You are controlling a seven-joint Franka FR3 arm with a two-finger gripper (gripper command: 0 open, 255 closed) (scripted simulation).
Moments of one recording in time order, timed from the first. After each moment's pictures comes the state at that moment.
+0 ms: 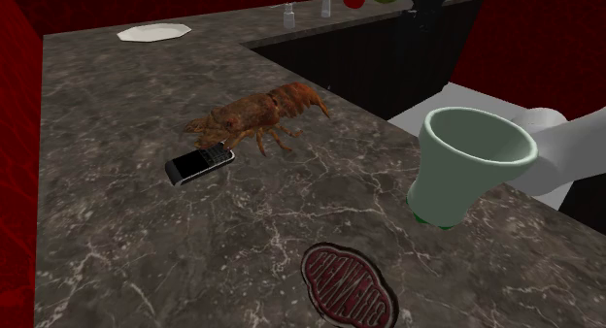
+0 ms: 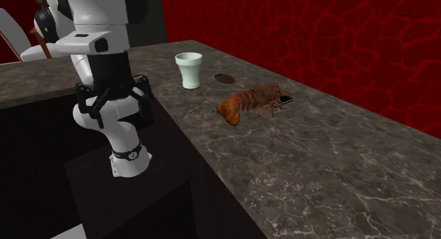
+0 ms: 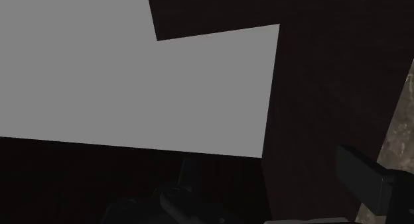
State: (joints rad) arm -0.01 -0.83 -0.03 -2.37 -0.12 1.65 0.03
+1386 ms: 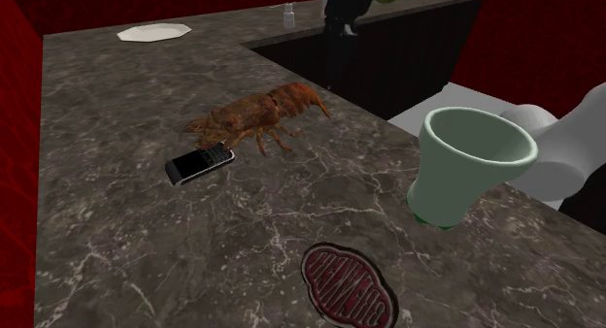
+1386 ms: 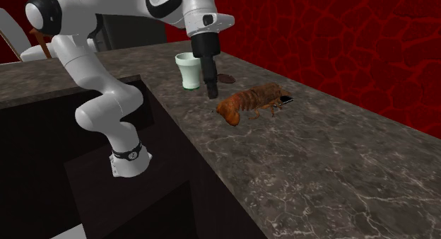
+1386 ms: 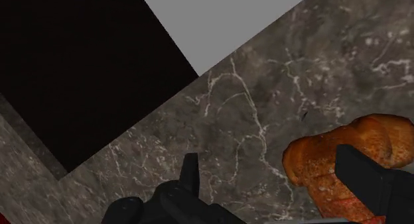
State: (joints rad) arm 0.30 -0.60 0.23 -2.25 -0.21 1.94 -0.29
